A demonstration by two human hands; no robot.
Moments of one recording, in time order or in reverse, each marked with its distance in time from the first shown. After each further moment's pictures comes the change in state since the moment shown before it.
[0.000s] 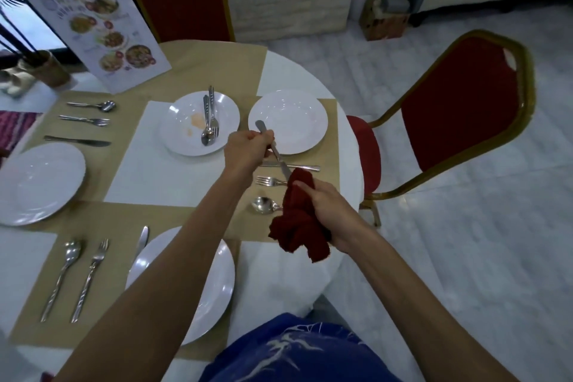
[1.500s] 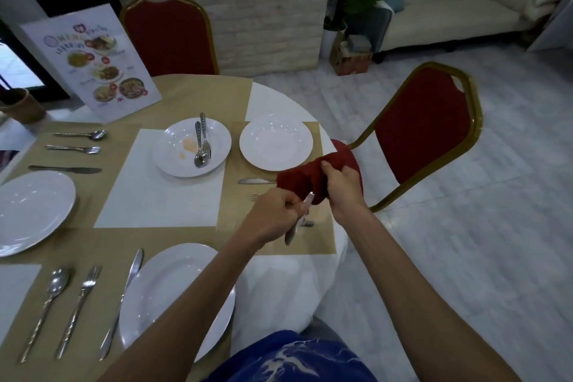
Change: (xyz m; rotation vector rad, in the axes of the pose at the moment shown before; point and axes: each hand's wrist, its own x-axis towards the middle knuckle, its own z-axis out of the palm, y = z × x) left_hand -0.097 -0.030 -0.008 0.524 -0.455 0.335; right_hand 0.034 0.000 -0.019 0.132 0.538 -0.217
